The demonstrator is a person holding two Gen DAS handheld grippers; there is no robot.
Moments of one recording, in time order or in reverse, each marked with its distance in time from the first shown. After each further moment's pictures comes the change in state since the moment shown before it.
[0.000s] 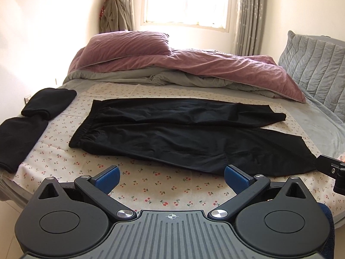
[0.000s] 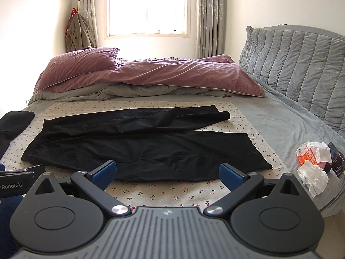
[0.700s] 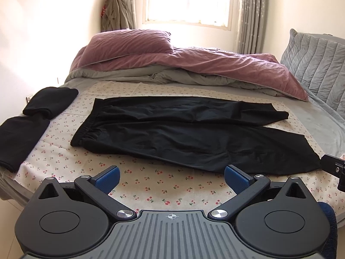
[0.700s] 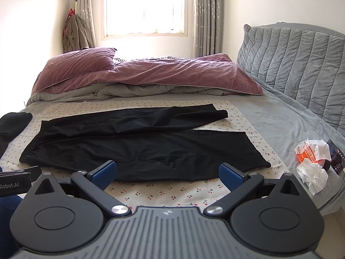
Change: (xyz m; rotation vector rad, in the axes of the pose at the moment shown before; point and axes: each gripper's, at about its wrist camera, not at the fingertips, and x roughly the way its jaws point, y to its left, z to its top) left arm 0.003 -0.001 0.000 0.004 0.010 0.012; right arm -0.002 -0.001 0.003 0.013 0.004 -0.015
